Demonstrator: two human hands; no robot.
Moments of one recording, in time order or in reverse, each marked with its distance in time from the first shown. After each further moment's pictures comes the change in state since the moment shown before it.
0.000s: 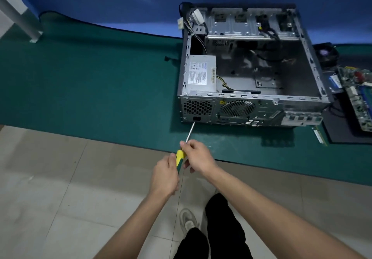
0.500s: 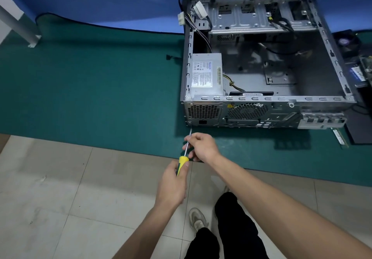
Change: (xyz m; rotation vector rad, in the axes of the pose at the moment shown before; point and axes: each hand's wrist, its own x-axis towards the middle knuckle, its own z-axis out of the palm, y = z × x) left_hand 0.017 -0.011 0.005 0.005 -0.044 -0.034; right_hand 0.055 -0.009 -0.003 0.227 0.024 0.092
